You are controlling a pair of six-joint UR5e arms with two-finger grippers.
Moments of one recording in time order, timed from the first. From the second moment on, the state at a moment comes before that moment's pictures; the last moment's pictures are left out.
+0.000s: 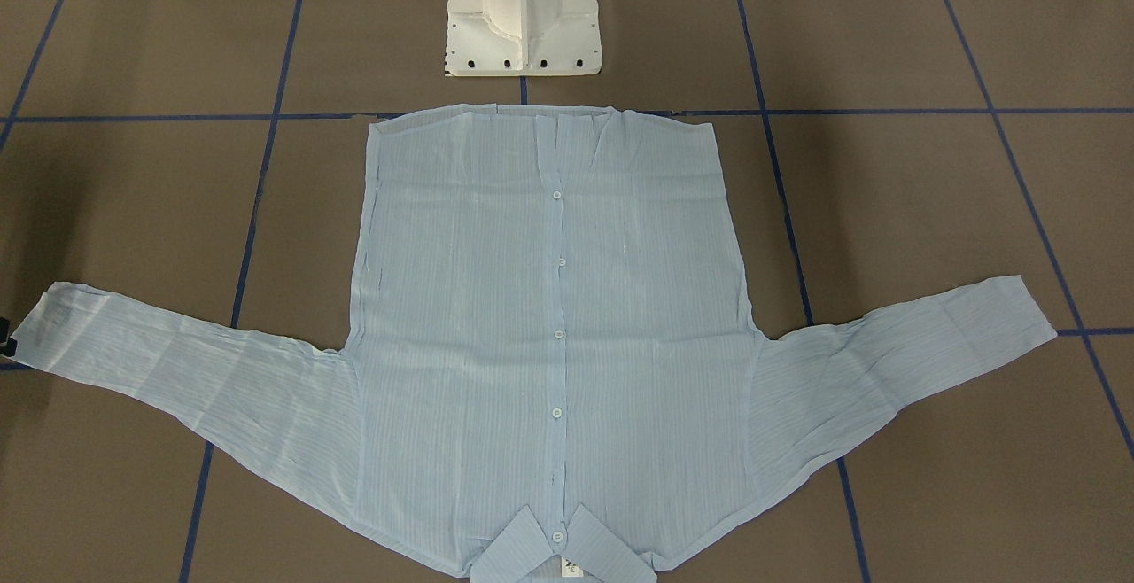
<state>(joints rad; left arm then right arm) -1.55 -1.52 -1.65 -2.09 -2.33 -0.09 1.22 -1.36 1.17 -1.00 2.29 0.37</state>
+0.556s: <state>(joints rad) -1.55 -1.52 -1.65 -2.09 -2.33 -0.09 1.20 -1.36 1.16 -0.99 2.29 0.37</state>
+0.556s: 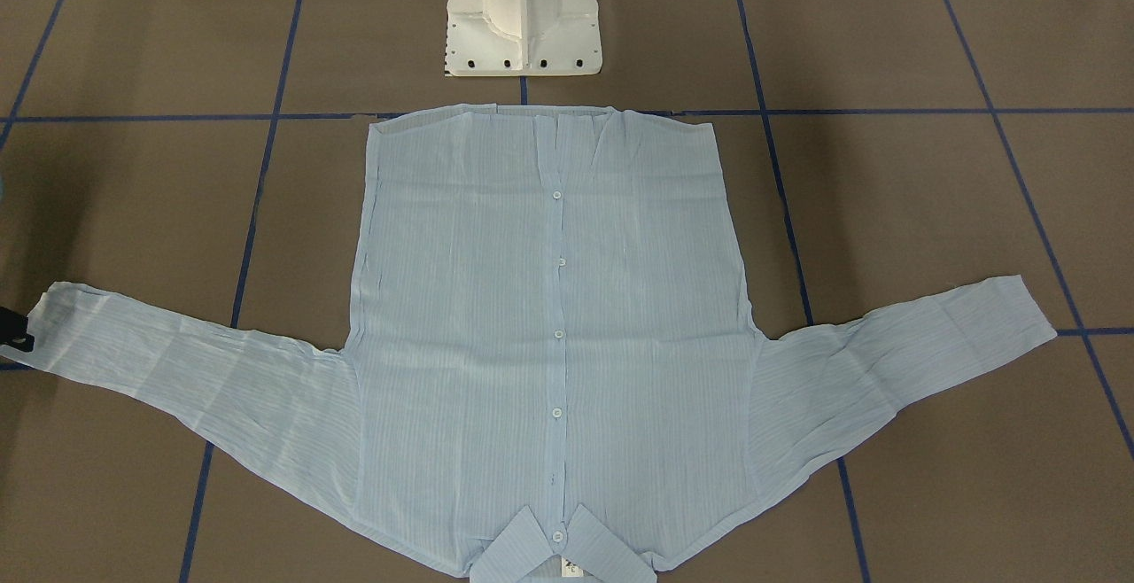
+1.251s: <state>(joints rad) -1.55 -1.52 -1.66 -2.09 -2.33 -0.09 1.20 -1.37 1.19 -1.00 2.33 0.38</state>
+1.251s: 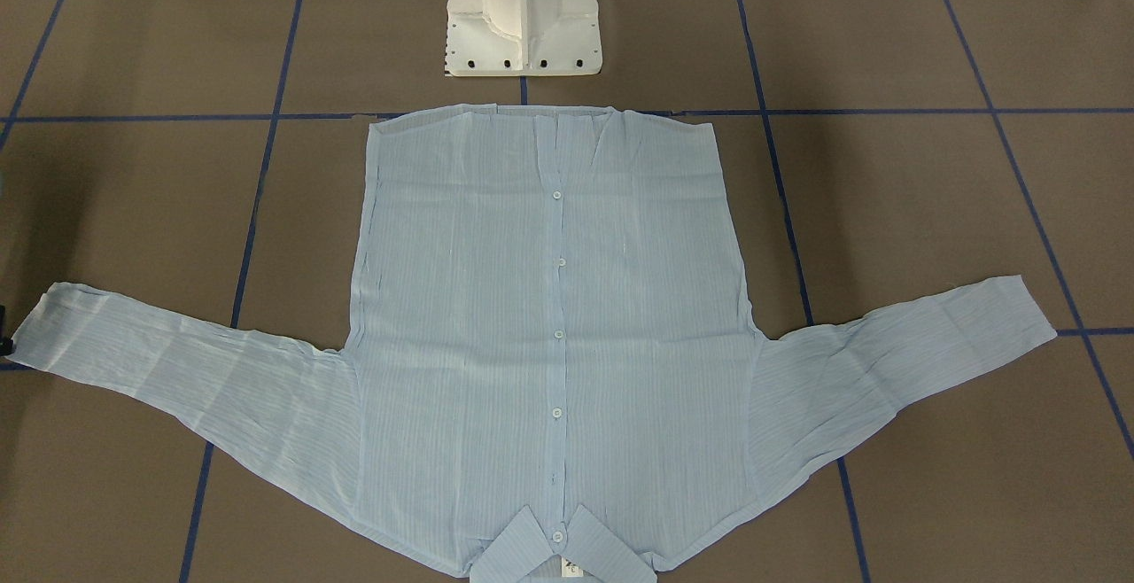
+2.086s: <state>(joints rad) -1.55 -1.51 -1.67 -2.09 -2.33 -0.09 1.16 -1.37 1.44 -1.00 2.44 0.72</state>
